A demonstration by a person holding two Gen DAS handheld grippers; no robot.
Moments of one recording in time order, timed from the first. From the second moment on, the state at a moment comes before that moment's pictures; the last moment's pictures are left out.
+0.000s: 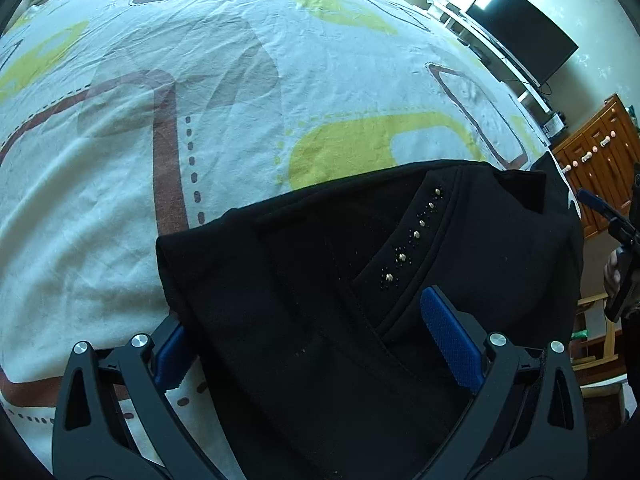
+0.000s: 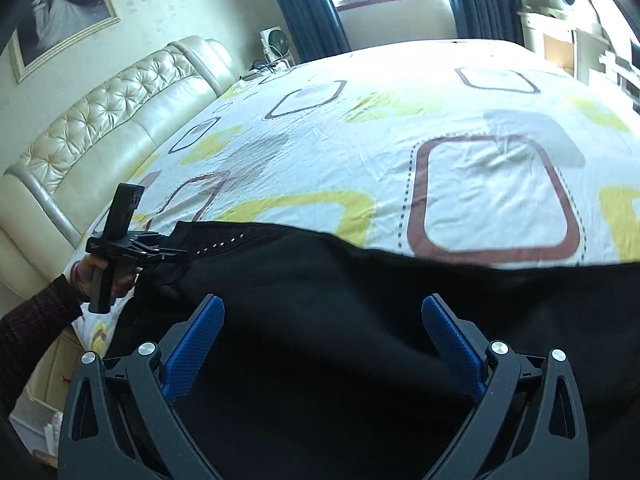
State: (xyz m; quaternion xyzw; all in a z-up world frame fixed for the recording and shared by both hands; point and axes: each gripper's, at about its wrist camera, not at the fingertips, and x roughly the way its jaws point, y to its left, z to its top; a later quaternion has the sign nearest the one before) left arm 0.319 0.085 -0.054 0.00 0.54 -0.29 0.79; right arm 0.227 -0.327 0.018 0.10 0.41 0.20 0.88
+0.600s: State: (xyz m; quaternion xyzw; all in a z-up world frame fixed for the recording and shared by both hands) left arm 0.343 0.113 -0.055 -0.06 0.53 -0.24 0.81; right arm 0.334 -0.337 -0.059 -0.07 0.59 0.27 0.76
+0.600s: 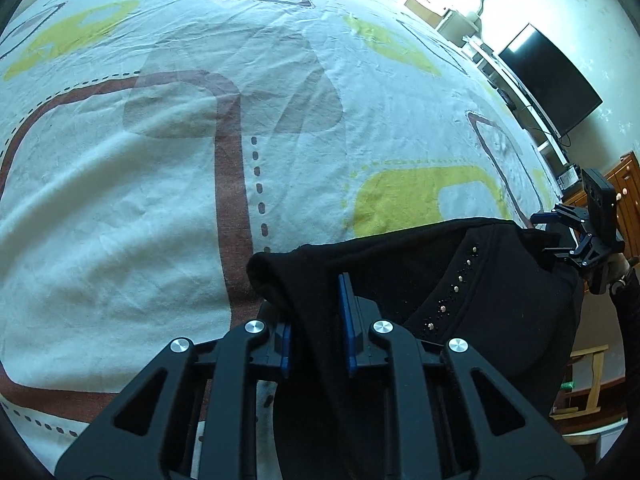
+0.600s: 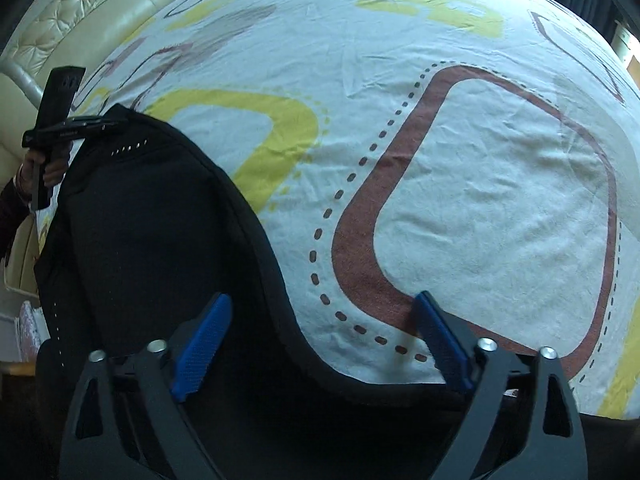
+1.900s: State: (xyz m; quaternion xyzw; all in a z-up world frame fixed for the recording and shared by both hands) left arm 0.109 0.158 -0.023 -0.15 0.46 -0.30 0.82; right arm 0.072 -0.320 -0.038 -0.18 0.42 0.18 0.87
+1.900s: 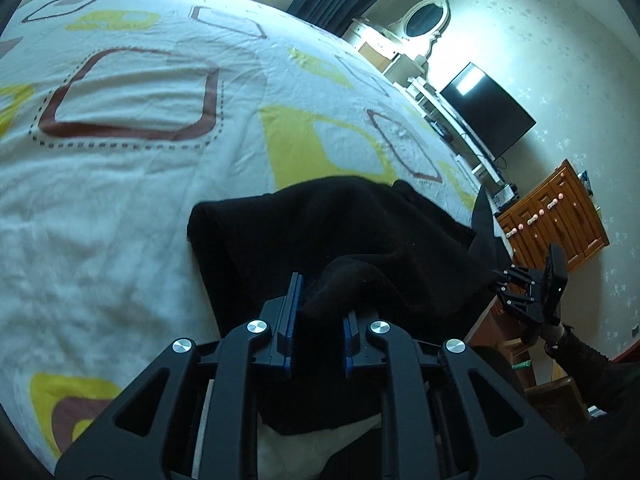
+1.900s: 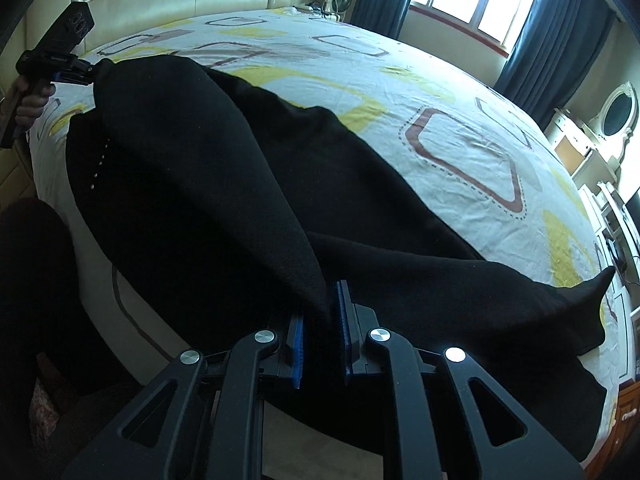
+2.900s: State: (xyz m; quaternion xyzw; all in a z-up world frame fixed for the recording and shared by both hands) left arm 0.056 0.135 -0.045 -0.37 0.50 -0.03 0.78; right arm 0.064 -0.430 -0.061 0.41 0.47 0.16 0.77
